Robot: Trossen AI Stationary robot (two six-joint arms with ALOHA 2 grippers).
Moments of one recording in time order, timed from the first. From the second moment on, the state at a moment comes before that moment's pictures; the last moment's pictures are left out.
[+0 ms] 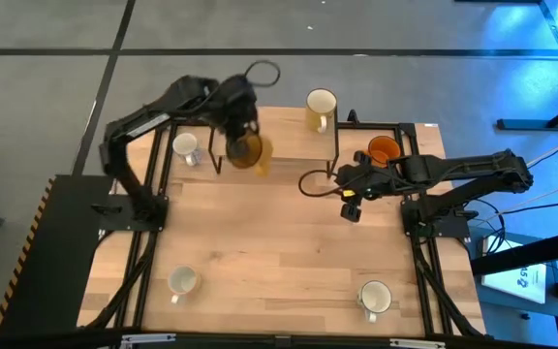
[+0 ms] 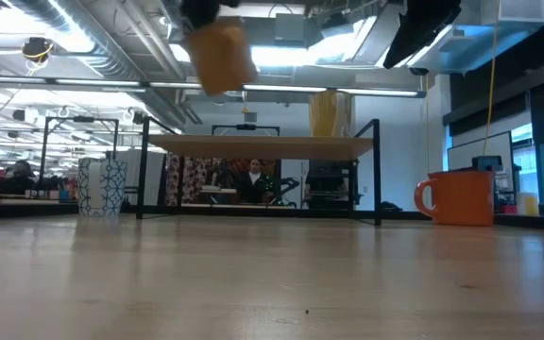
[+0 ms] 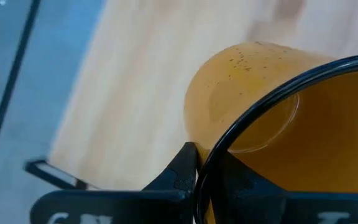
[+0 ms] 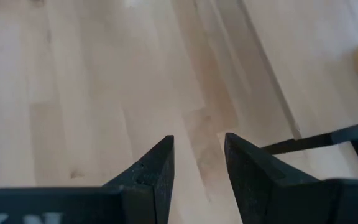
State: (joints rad) left arm 0.42 1.70 2.03 -1.44 -0.12 0.11; right arm 0.10 1.22 1.18 -0.88 0.30 0.24
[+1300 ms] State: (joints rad) left arm 0.68 2.07 2.27 -1.22 -0.01 0.22; right arm 0.10 1.23 1.07 -0.93 0.36 0.49
